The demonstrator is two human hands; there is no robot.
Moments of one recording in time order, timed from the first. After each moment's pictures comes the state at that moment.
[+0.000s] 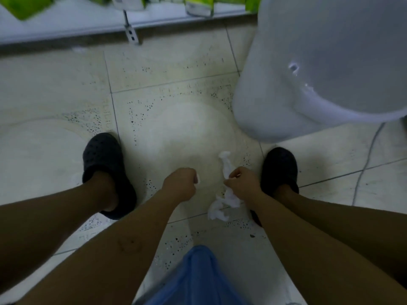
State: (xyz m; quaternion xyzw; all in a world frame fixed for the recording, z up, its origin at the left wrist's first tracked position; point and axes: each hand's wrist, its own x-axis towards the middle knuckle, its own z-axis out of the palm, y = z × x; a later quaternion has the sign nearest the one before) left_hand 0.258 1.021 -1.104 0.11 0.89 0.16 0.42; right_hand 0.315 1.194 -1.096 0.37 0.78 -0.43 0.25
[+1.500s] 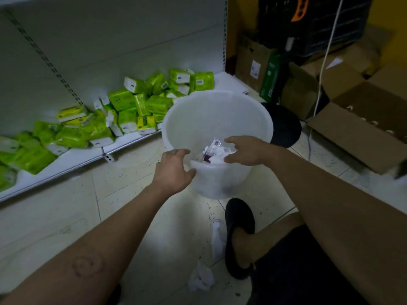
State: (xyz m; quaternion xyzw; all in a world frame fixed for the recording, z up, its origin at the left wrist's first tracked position) left_hand 0.209 1.185 -0.892 0.23 0.95 0.20 0.10; right_hand 0.283 1.394 -0.846 0.15 0.93 -0.30 0.16
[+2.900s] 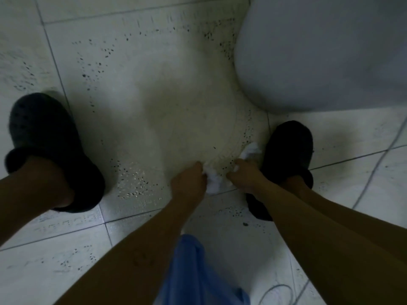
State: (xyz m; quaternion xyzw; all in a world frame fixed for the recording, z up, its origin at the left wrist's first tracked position) left_hand 0.316 1.081 -1.221 0.03 0.90 0.20 0.39; right_hand 0.312 1.237 -1.188 0.33 0.76 -0.29 0.49
